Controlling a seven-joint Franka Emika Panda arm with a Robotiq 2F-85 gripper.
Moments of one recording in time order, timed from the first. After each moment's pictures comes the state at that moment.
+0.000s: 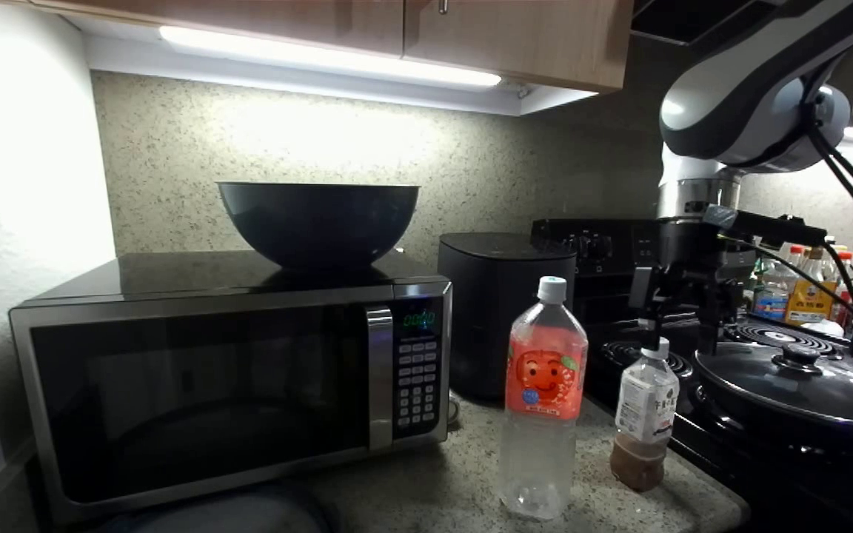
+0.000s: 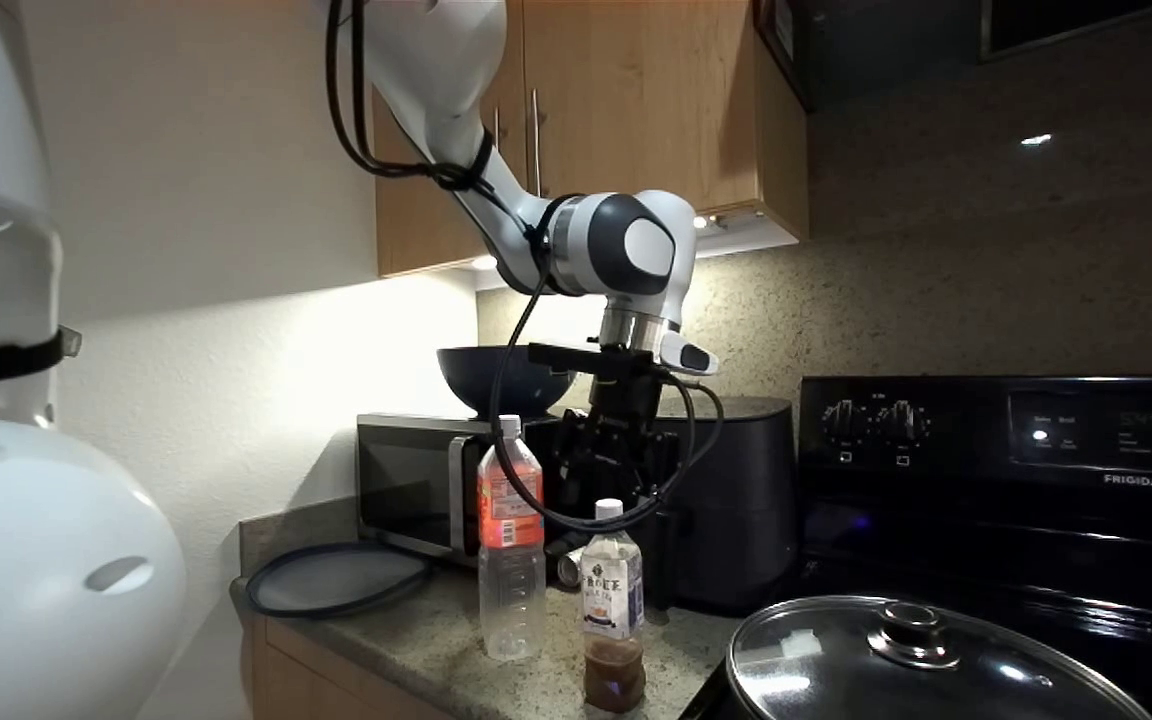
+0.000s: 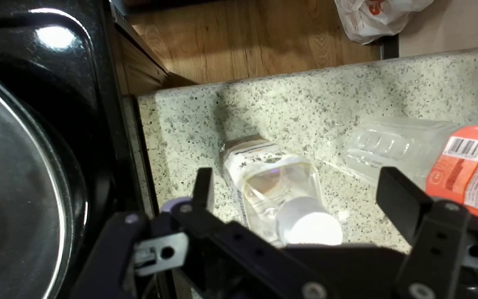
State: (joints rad) arm -0.04 -0.12 -0.10 -2.26 0.15 1.95 0.01
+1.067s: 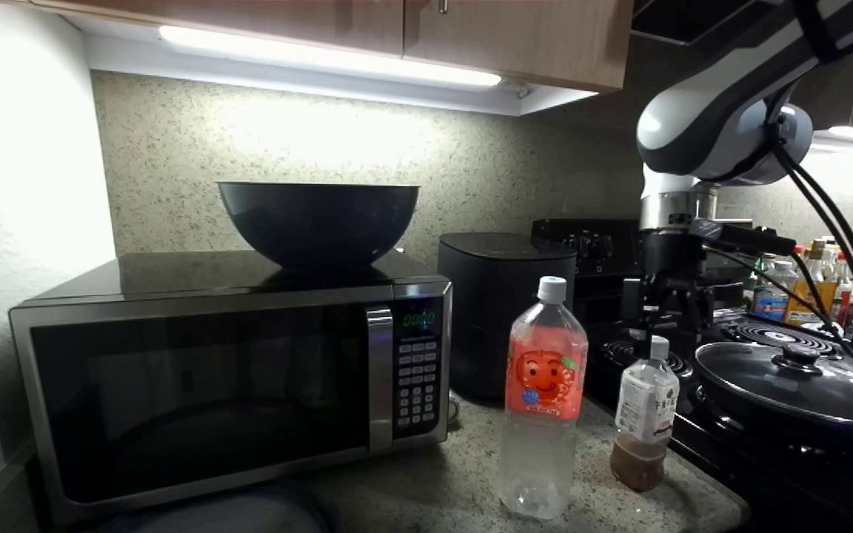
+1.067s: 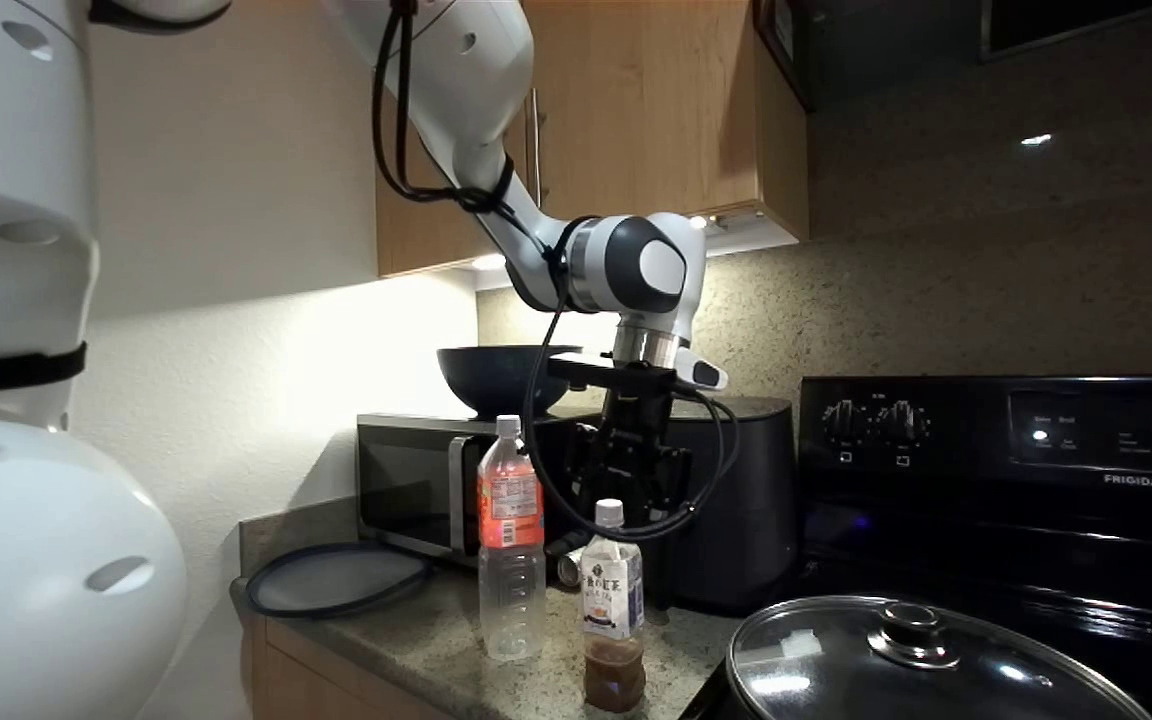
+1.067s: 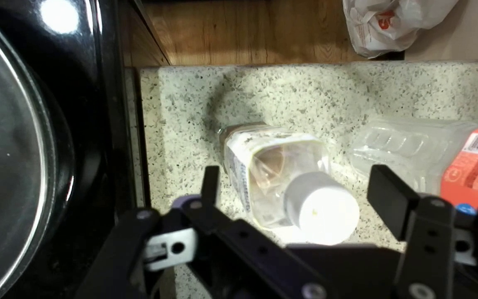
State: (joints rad) arm -0.04 -0.02 -0.09 -2.18 0.15 1.95 -0.09
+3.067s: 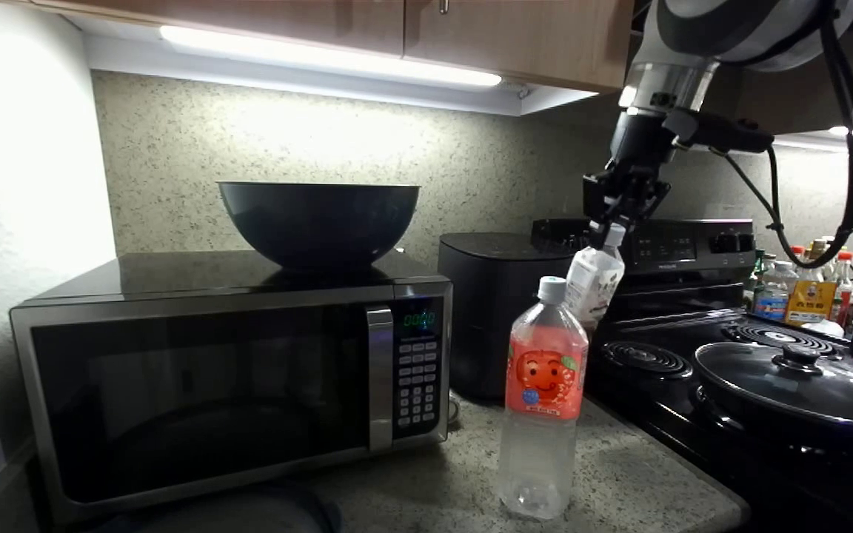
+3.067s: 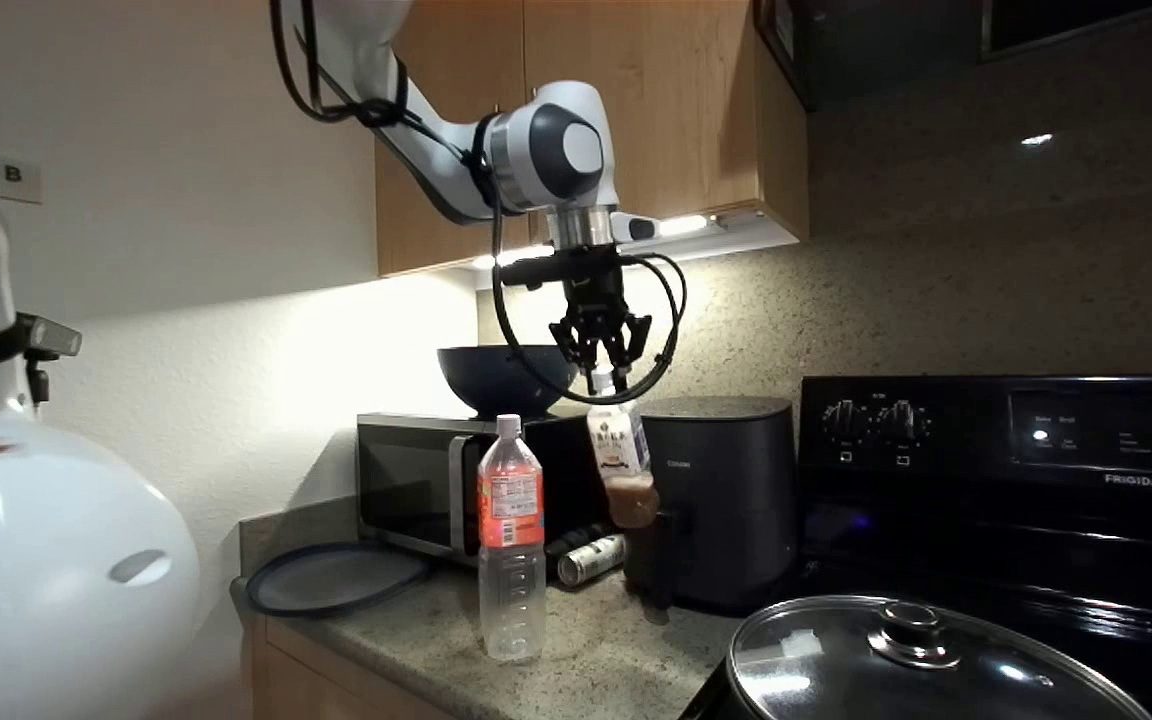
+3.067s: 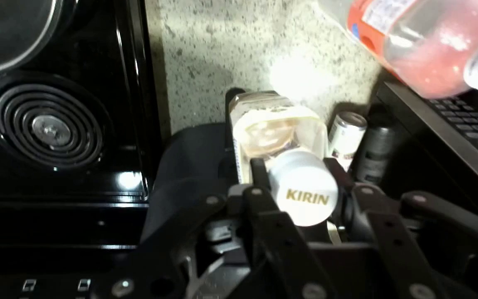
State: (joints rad) arm 0.00 -0.25 0.02 -2.14 0.01 2.17 0.06
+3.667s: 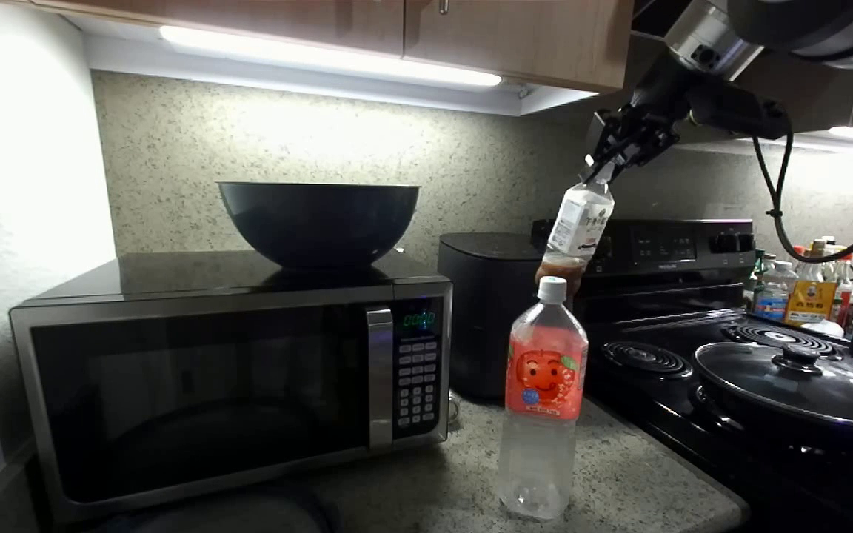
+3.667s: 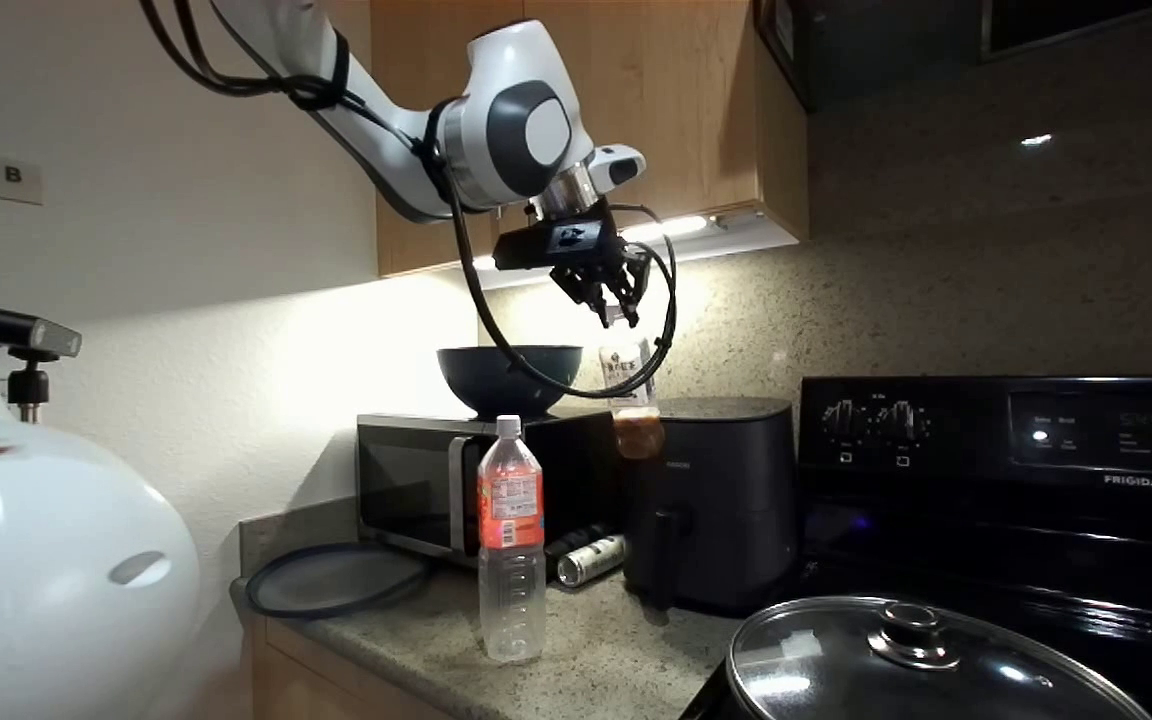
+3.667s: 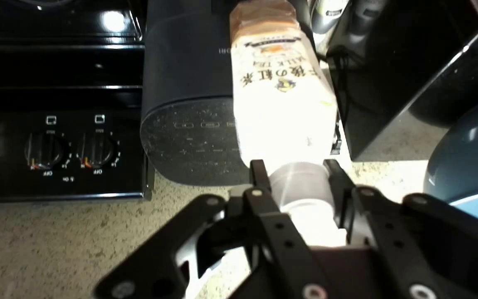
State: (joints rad) arm 0.00 -0.43 0.02 -2.35 0.02 2.70 0.07
